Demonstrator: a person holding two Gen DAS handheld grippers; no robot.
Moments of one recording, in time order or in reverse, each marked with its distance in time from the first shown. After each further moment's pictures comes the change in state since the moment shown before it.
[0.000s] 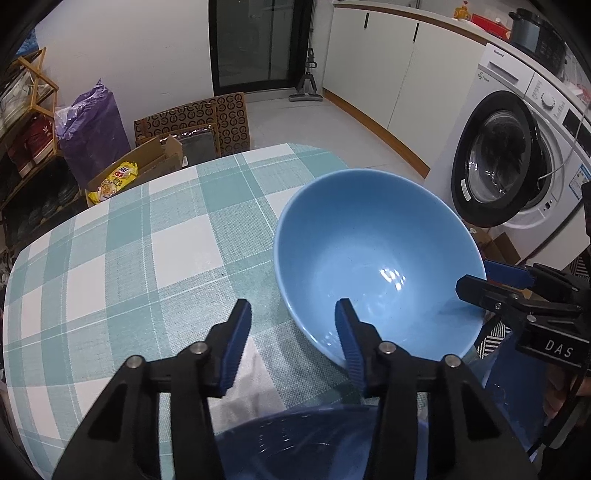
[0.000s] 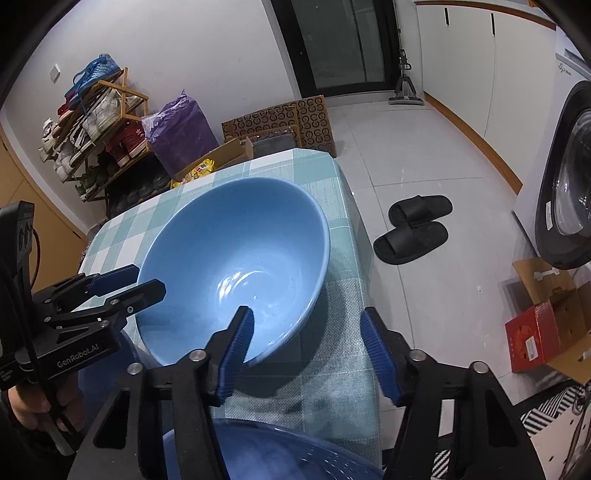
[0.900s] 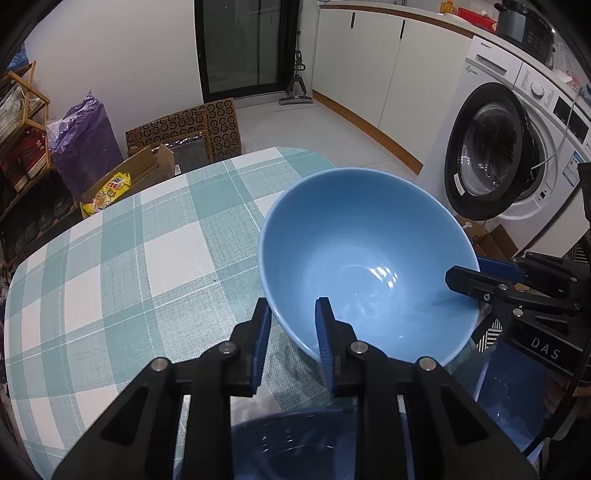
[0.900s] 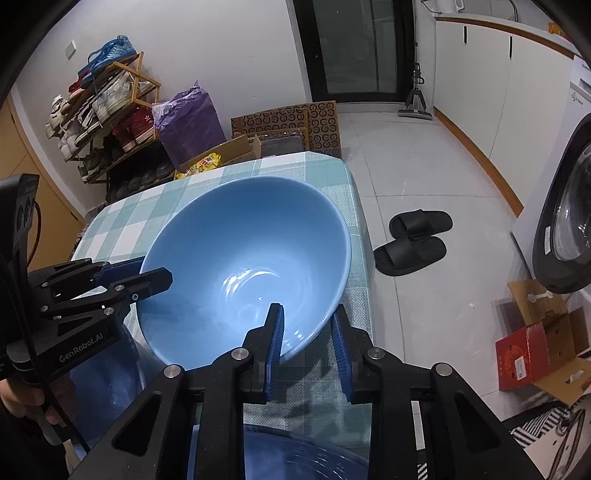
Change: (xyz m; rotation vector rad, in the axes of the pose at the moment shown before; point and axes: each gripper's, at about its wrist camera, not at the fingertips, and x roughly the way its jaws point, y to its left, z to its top) left arm -0.001 -0.007 -0.001 0.048 -0.018 -0.005; right arm 0.002 0.016 0.000 -0.093 -0.016 -0.032
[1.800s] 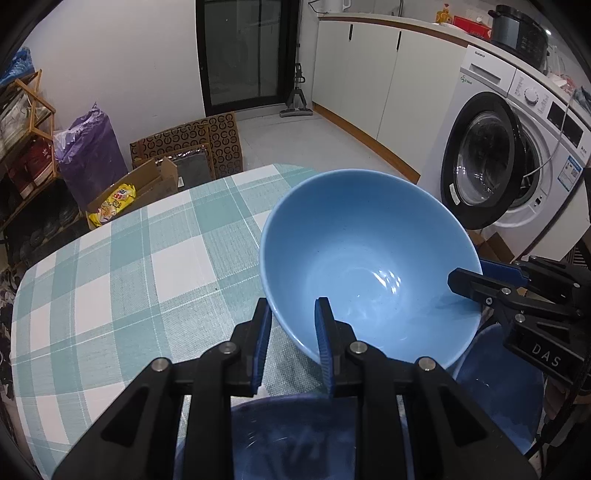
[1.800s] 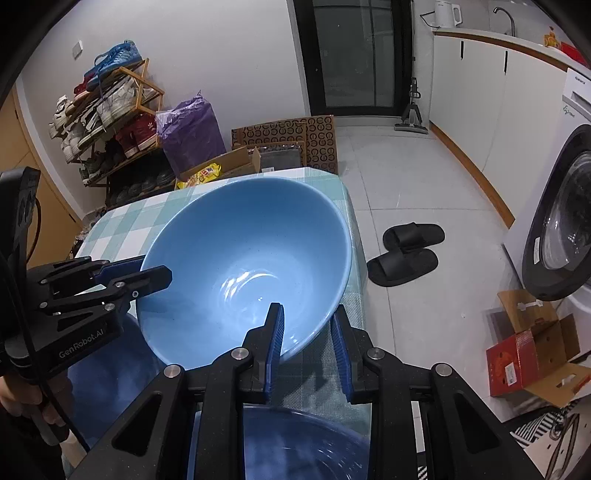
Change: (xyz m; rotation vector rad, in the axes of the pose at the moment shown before) left arm -0.026 -0.008 0.003 0.002 -0.048 0.008; right arm -0.028 0.006 -0.006 -0.013 -0.054 -0.022
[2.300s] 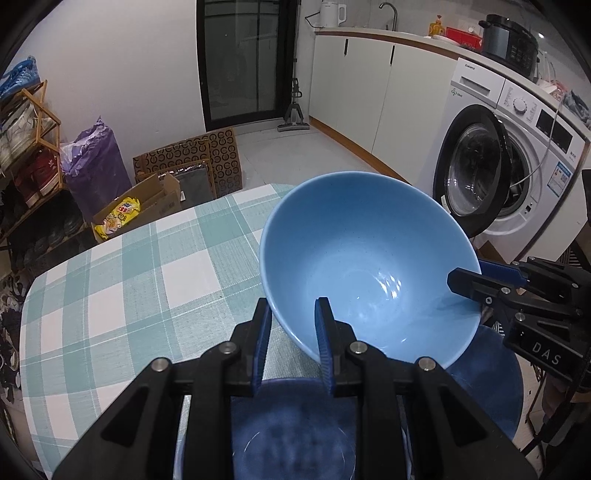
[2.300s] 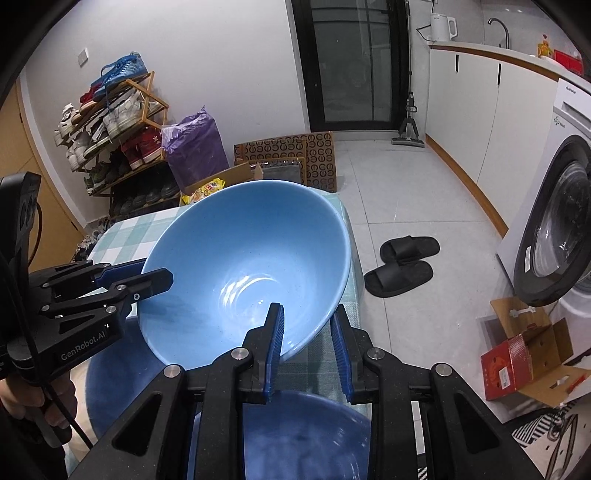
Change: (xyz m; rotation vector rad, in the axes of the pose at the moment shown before) left arm -0.036 -0.002 0.002 0.005 -0.054 -0.005; right arm -0.047 0.002 0.001 -0.004 -0.055 -0.003
